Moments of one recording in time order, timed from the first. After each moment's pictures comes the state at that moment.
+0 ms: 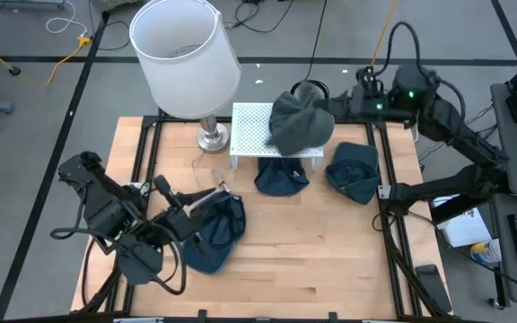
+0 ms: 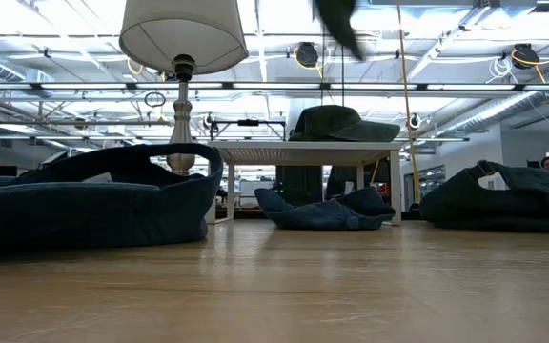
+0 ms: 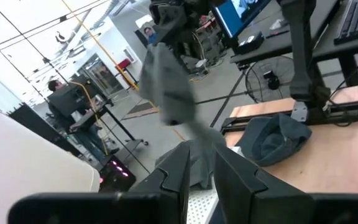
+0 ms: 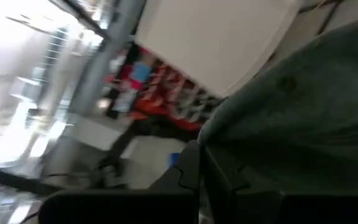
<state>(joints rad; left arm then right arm) -0.75 1.57 1.84 -0.81 -1.39 -0.02 -0.39 1.17 1.65 -0.56 -0.20 1.04</state>
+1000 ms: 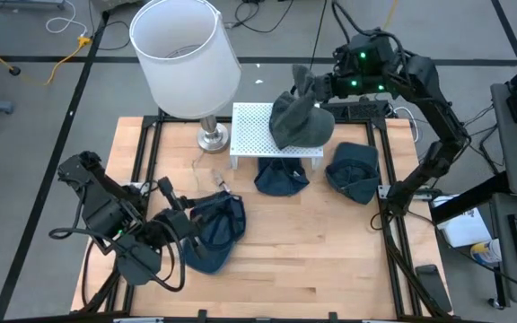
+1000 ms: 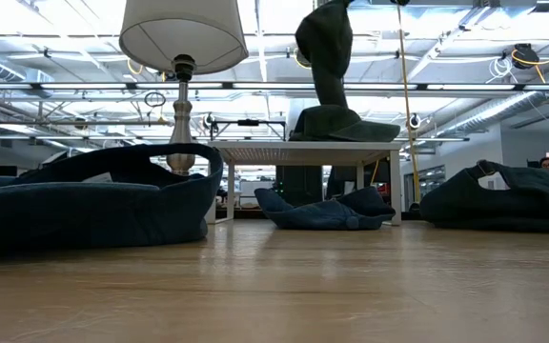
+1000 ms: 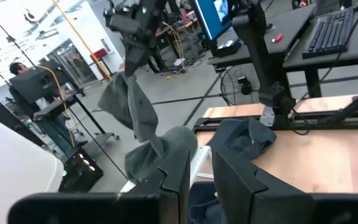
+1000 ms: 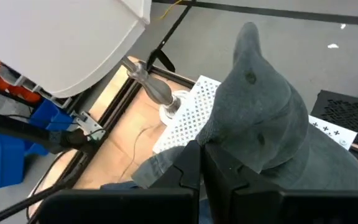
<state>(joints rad) -0.75 1.56 1.84 -0.84 -1.30 -0.16 -0.54 1.60 2.29 -1.30 -0.03 0.59</state>
